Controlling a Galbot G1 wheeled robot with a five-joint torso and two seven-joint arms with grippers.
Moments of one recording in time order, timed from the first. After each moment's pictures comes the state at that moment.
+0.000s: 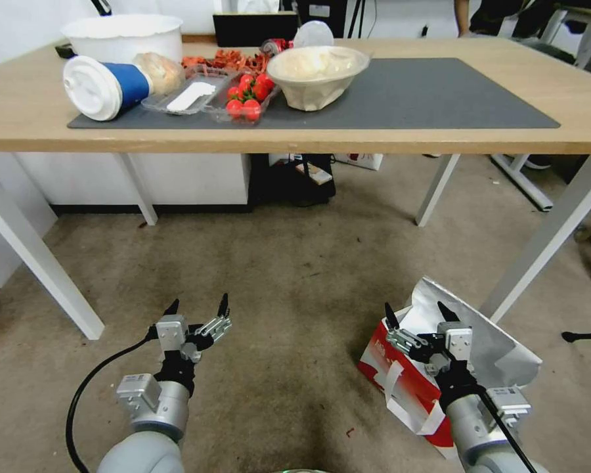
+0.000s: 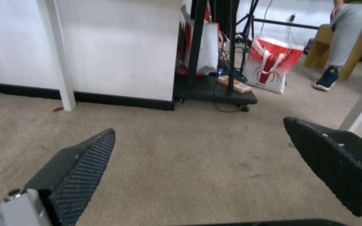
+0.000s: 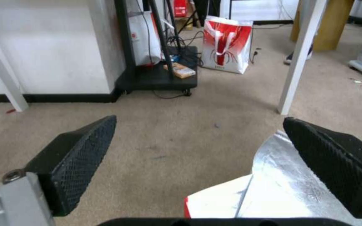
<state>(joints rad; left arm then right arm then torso) 1.71 -1.25 -0.39 -2.25 -0.40 0.06 -0.30 -1.81 1.58 0.61 2.34 0.06 -0.18 -0.15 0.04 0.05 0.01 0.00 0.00</state>
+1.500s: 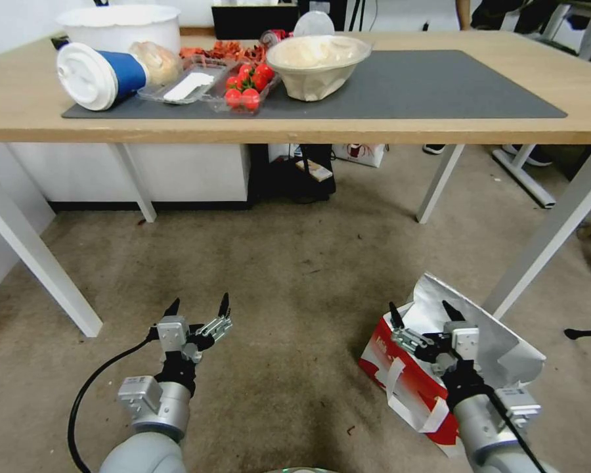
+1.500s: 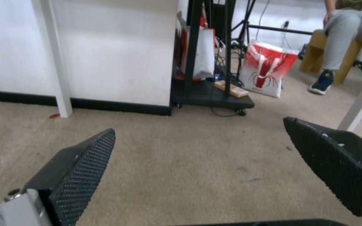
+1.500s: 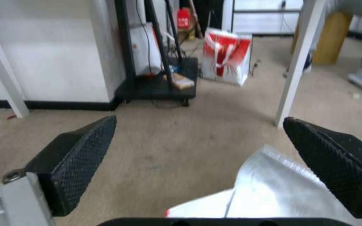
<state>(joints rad) 1.72 -1.25 -0.39 -2.24 -0.37 0.01 -0.27 -1.80 1.49 0.72 2.35 0.18 -0.15 -0.19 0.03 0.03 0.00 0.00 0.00</state>
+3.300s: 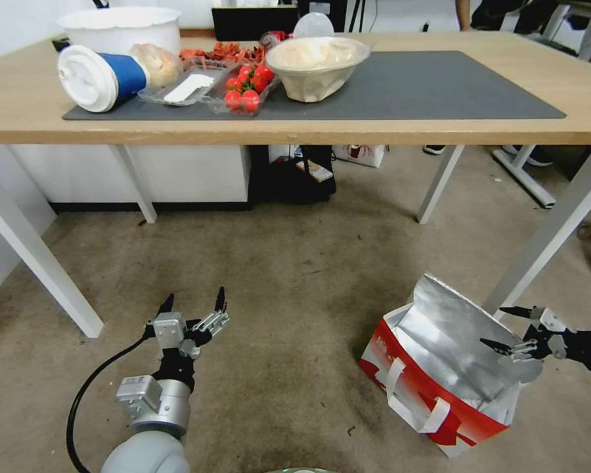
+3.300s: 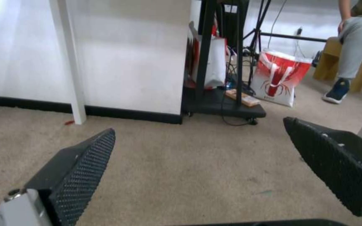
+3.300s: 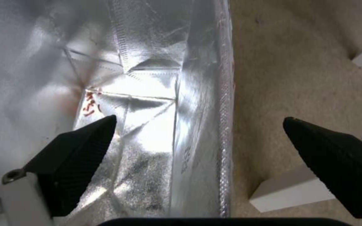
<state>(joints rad) 1.71 -1.31 -0.40 -2.25 -0.32 0.02 -0.29 -1.42 0.62 0.78 1.39 0.39 0.01 -0.96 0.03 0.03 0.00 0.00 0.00</state>
